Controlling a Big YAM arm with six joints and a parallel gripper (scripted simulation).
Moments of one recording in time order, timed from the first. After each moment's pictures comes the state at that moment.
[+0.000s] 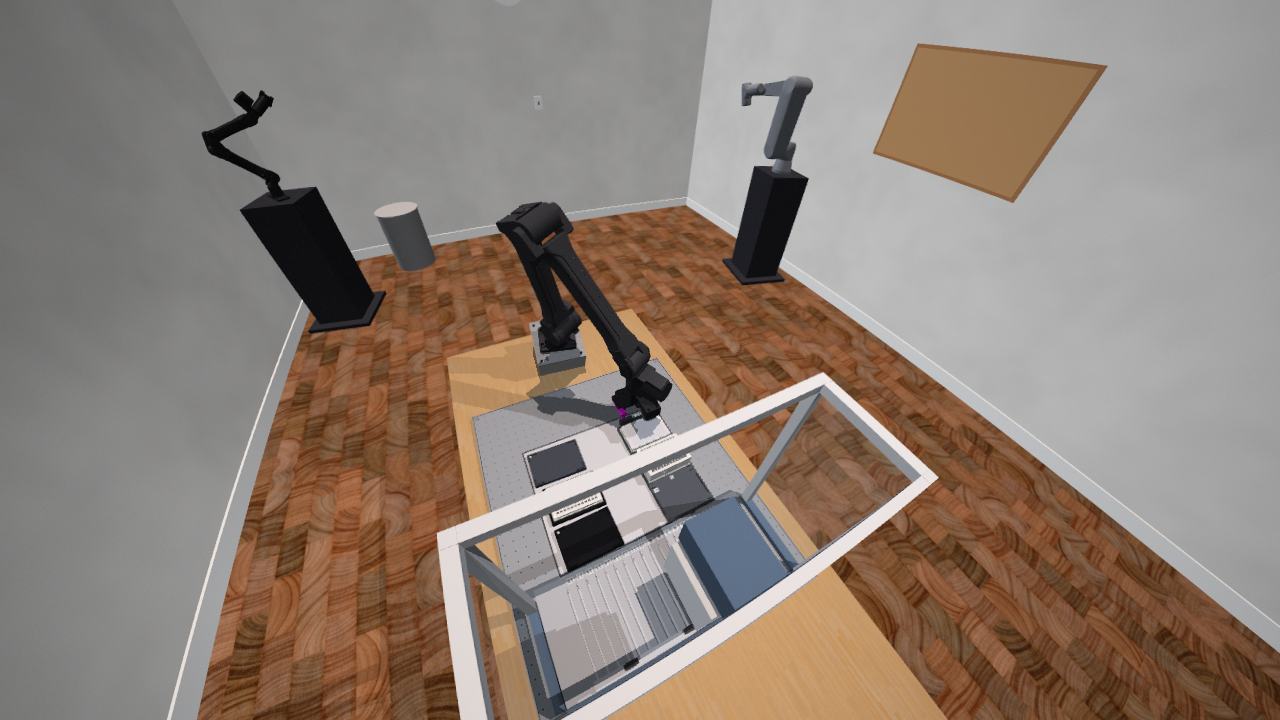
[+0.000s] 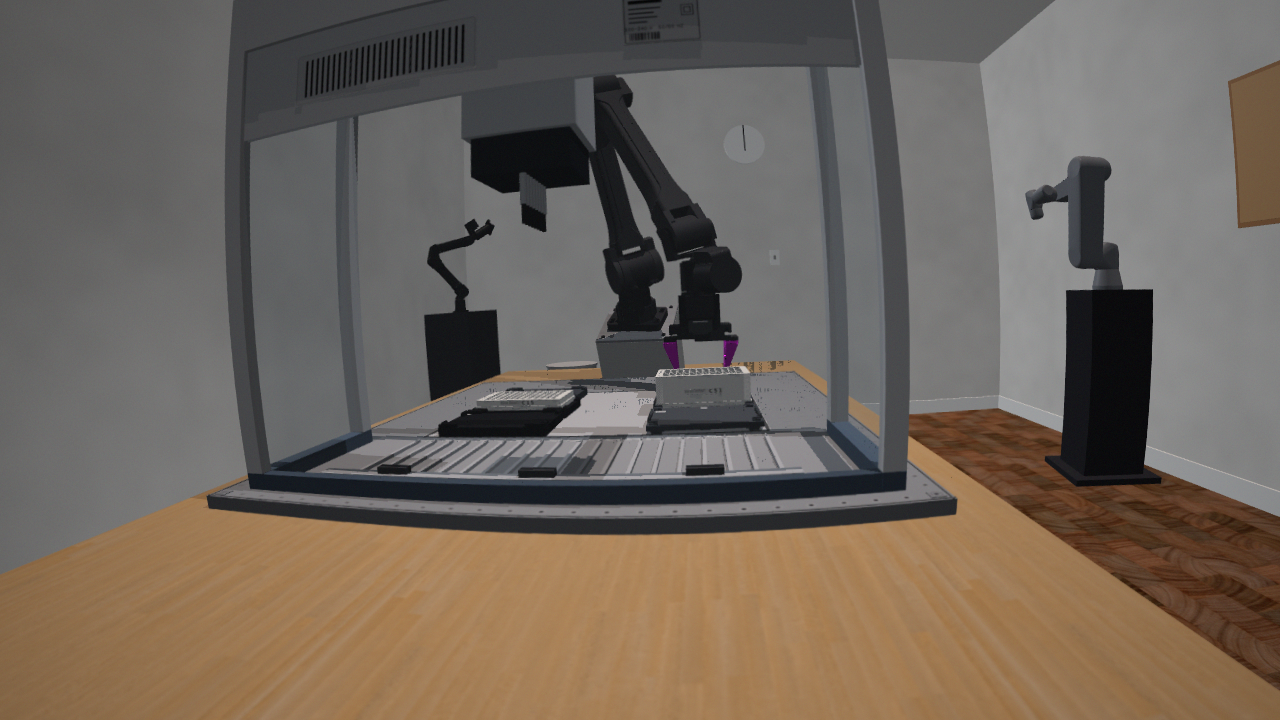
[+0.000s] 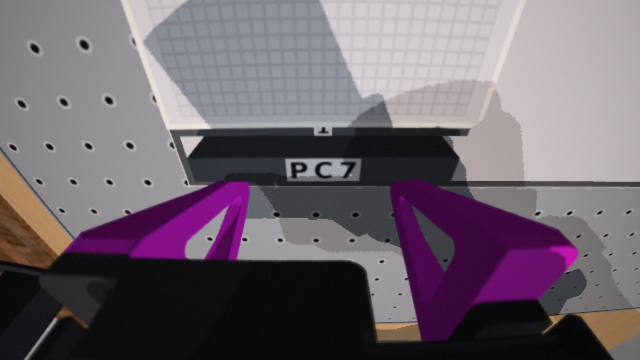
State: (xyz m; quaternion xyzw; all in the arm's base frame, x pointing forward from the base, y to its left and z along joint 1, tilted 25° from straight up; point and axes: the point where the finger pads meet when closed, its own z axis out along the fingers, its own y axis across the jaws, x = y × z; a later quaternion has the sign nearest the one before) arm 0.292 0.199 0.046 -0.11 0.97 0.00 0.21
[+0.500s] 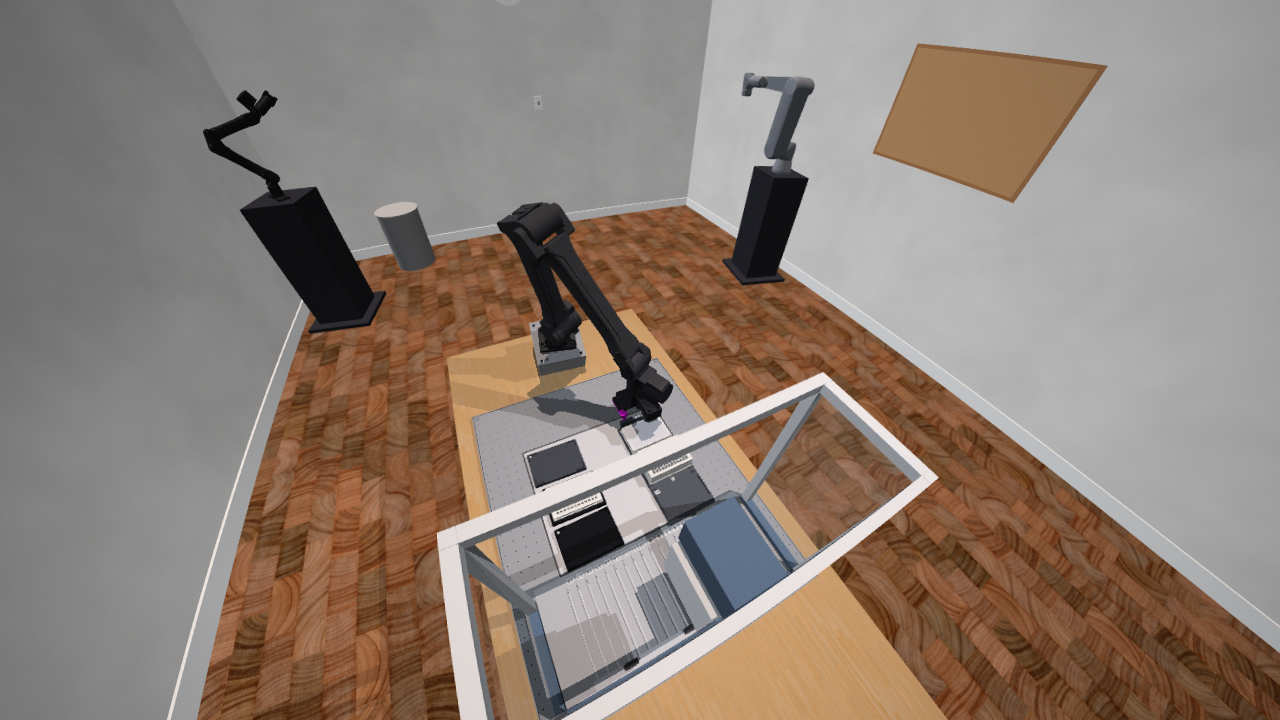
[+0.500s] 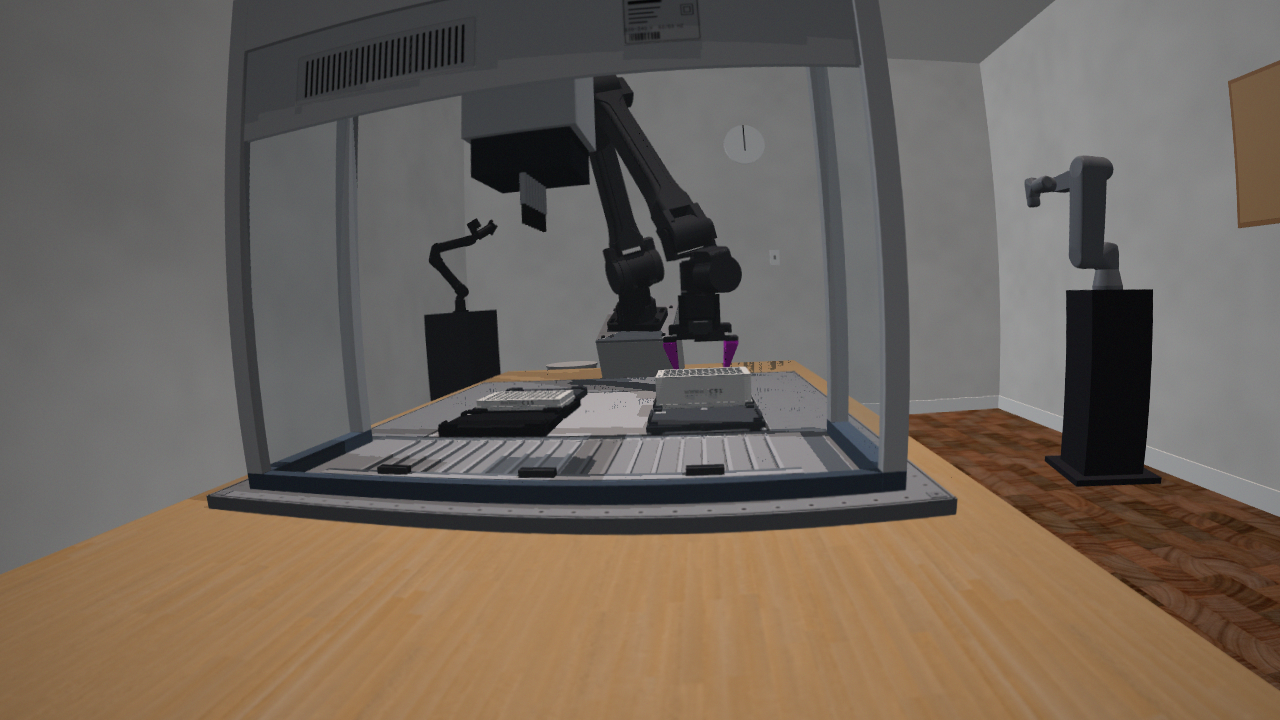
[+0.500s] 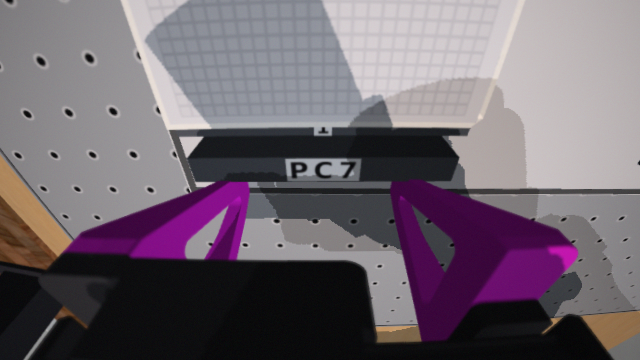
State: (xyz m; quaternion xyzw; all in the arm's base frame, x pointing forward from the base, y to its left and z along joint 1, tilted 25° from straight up) arm 0.297 0.199 0.049 -0.11 0.97 0.00 0.21
